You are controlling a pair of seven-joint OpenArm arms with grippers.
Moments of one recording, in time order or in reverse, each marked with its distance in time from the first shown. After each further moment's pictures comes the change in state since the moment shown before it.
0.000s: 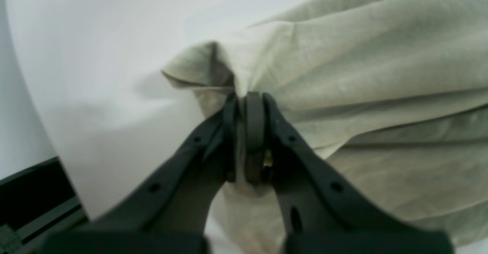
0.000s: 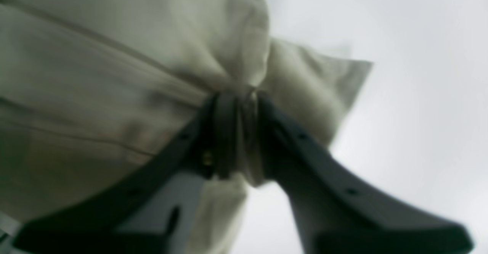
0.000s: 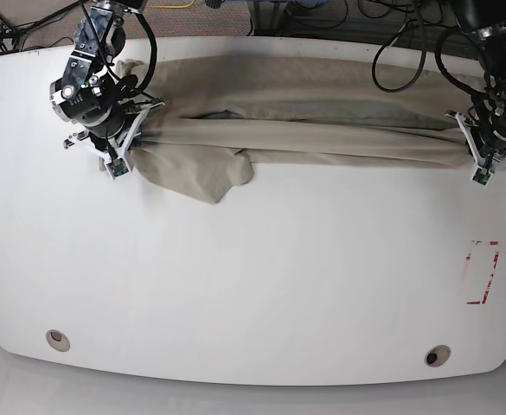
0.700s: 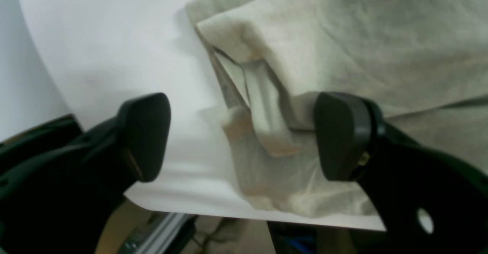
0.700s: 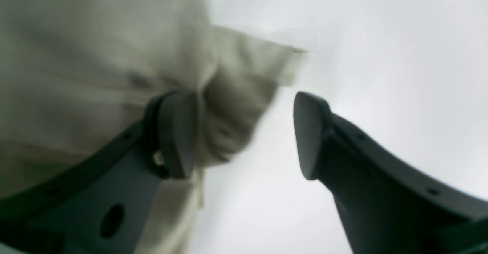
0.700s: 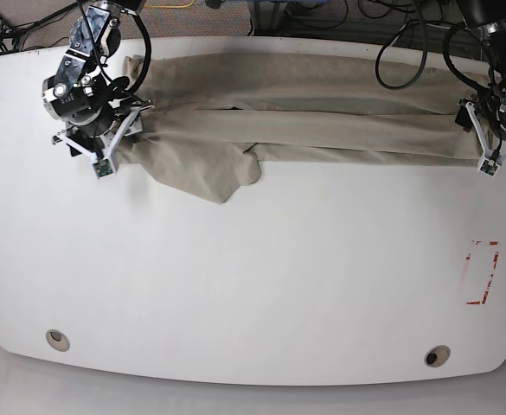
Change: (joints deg) left arm 1.2 -1.4 -0.4 4.0 0.4 0.2 7.1; right arm 2.0 -1.0 7.6 0.0 -0.3 0.0 0.1
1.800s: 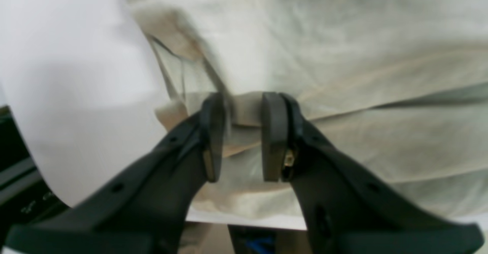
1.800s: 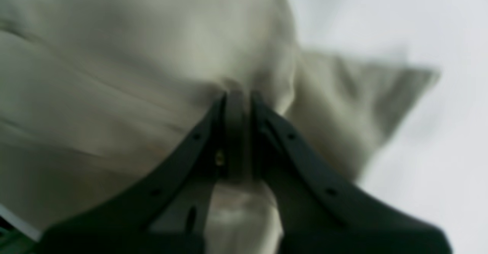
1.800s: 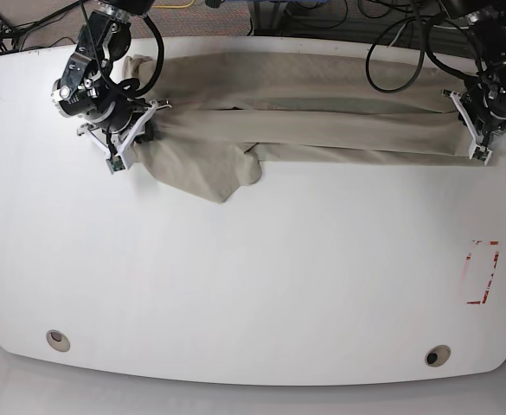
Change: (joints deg) left arm 2.0 6.4 -4.3 -3.1 0.1 0.2 -0.8; right arm -0.5 -1.2 -3.3 -9.2 8.3 0.0 0.2
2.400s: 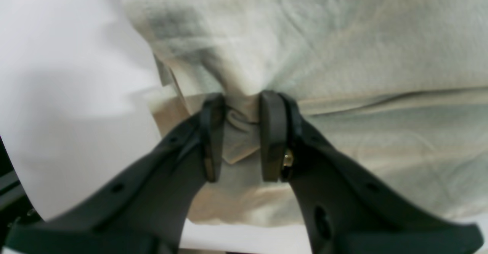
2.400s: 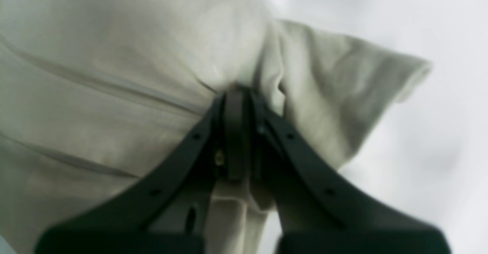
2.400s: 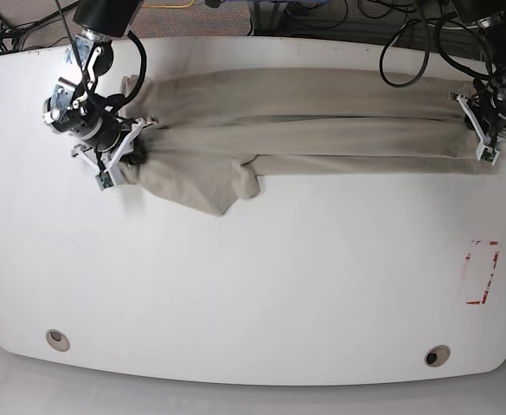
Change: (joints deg) left arm -0.6 -2.8 2.2 -7.0 -1.1 0.5 -7.3; right arm 6.8 7.7 -0.4 -15.8 -1.7 1.6 14.2
